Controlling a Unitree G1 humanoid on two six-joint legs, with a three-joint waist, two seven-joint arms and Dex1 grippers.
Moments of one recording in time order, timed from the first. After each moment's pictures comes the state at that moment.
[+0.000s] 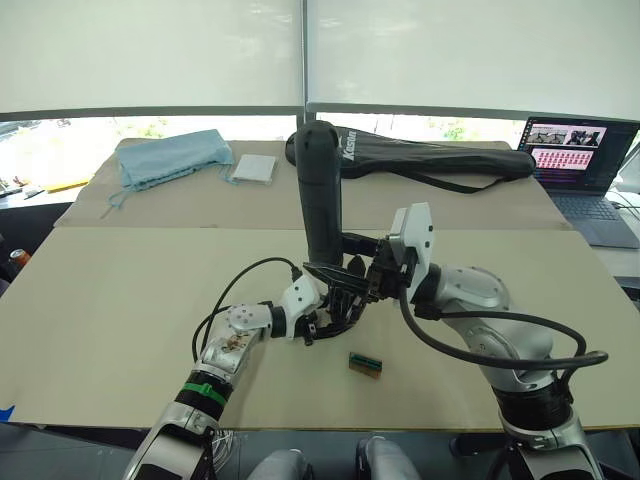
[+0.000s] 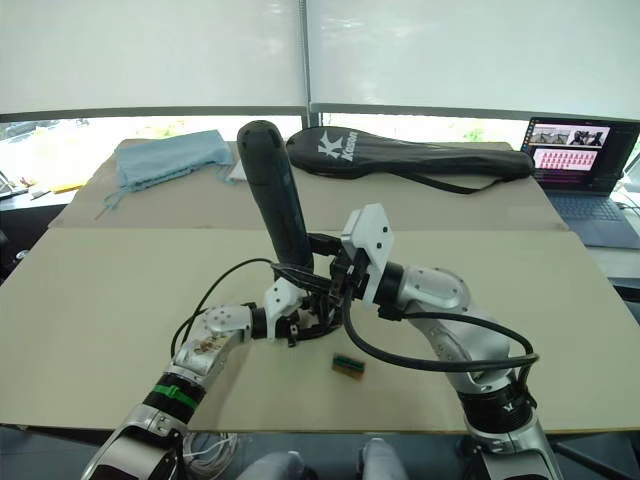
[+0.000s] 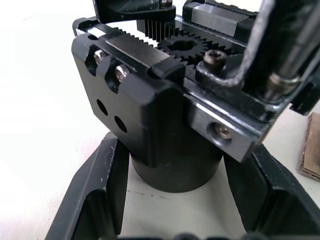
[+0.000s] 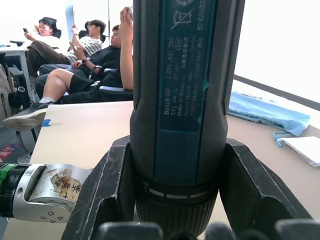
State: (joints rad) left arm -0.44 0.26 -0.27 0.34 -0.09 0.05 -0.98; right arm -0.45 -0.42 0.17 -0.44 0.53 0.51 0.71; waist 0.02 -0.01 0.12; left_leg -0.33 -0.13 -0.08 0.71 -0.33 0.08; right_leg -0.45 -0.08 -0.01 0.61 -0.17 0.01
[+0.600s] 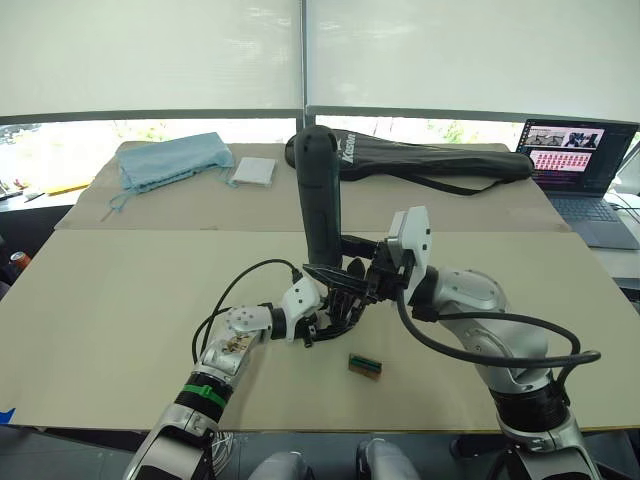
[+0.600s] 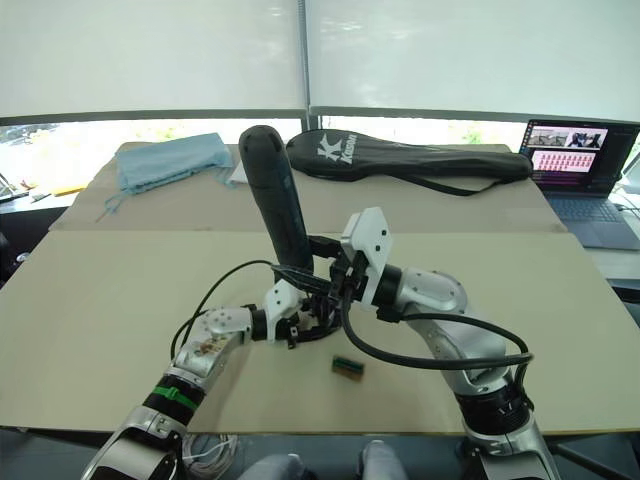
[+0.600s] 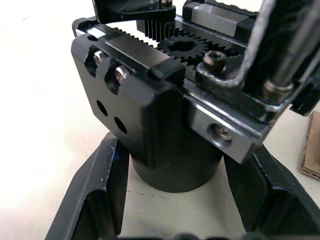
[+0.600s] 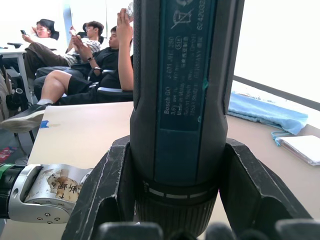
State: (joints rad) left arm -0.43 0.26 -0.27 0.35 -0.08 0.04 -0.97; right arm -0.45 -0.41 0.16 -0.43 0.53 0.48 0.72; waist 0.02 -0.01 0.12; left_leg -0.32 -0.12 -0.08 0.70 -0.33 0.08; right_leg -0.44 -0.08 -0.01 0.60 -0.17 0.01
